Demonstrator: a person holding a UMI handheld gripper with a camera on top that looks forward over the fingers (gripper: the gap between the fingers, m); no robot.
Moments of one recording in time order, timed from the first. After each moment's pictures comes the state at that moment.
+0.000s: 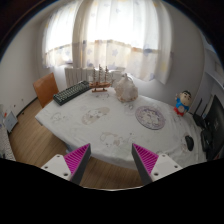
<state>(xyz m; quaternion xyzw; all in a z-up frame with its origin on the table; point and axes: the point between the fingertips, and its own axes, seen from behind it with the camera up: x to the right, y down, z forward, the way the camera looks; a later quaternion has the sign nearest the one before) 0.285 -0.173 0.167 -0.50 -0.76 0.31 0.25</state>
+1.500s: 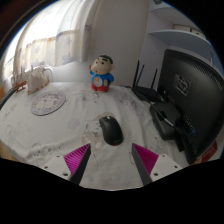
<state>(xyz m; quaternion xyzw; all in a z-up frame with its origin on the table) 0.141 0.320 0.050 -0.63 -0.65 0.22 0.36</state>
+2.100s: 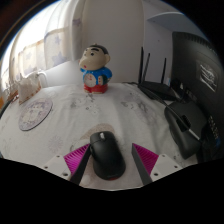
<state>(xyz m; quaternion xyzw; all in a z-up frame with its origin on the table) 0.019 0.345 -0.012 -0.65 -0.65 0.27 0.31</state>
